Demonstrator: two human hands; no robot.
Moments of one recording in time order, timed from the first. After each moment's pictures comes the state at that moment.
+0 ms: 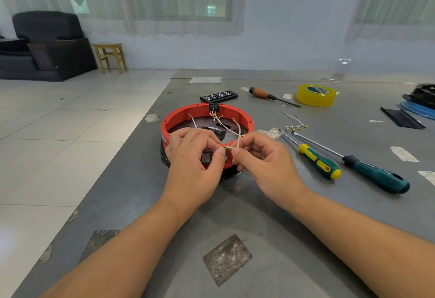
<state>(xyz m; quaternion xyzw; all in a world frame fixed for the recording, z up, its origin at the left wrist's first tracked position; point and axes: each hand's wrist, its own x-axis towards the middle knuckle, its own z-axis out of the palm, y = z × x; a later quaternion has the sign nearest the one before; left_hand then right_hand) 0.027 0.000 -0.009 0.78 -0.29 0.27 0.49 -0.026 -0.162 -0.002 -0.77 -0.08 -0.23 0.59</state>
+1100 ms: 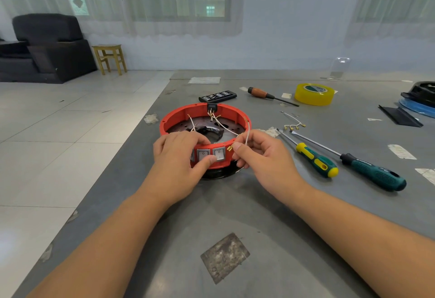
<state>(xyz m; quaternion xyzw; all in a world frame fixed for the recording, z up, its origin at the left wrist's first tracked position) 0.058 0.032 -0.015 0.86 -0.34 0.22 0.32 -0.017 -0.172 -0.005 -0.77 -0.05 -0.22 0.59</state>
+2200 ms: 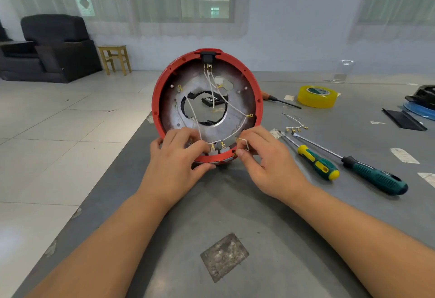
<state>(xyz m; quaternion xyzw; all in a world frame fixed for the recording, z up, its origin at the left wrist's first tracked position) 0.055 0.035 -0.015 0.86 -0.35 0.30 0.22 -0.016 -0.187 -0.004 -0.89 -0.16 -0.34 0.26</state>
